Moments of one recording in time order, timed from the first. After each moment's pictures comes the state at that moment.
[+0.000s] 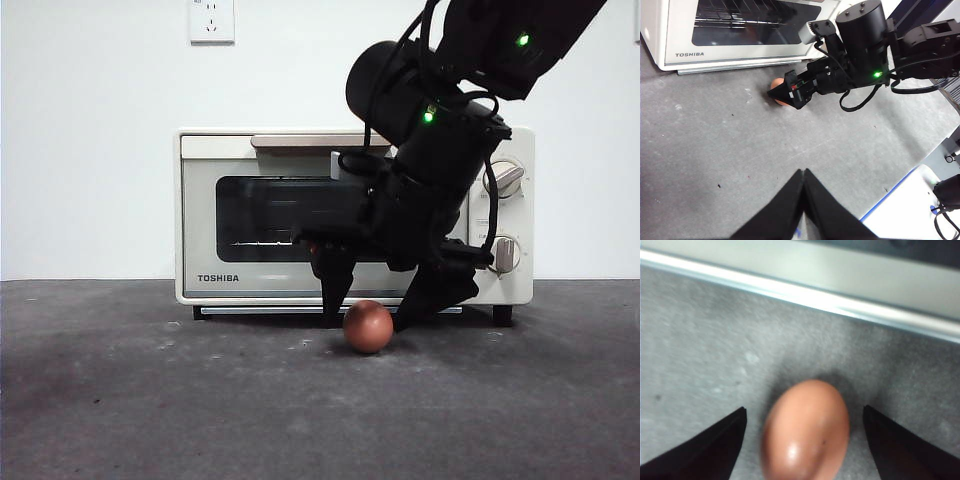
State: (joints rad) left arm -0.14 0.48 0.72 -0.79 0.66 -0.13; right arm 0.65 1.81 1.04 -0.12 0.08 0.40
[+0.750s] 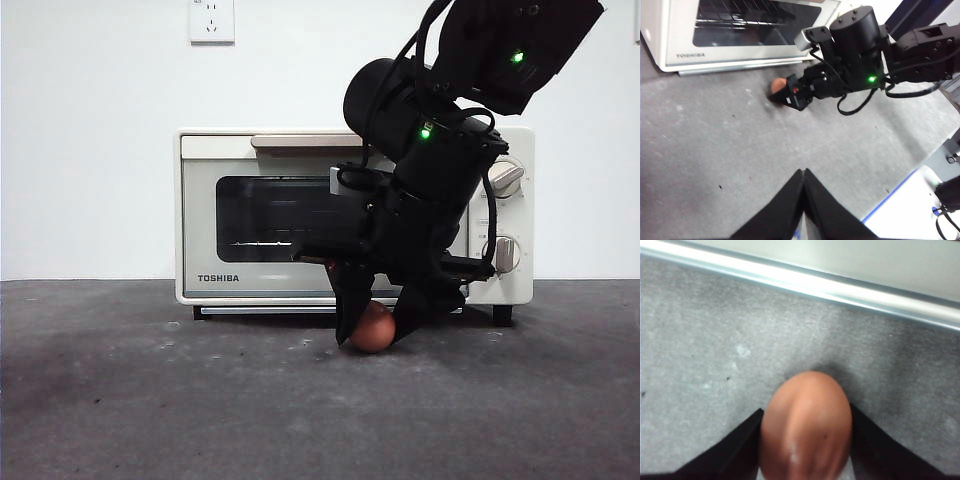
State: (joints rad) left arm -0.14 0.48 0.72 -0.78 0.65 -0.13; right arm 0.65 1.83 1.04 -0.11 0.08 0.40
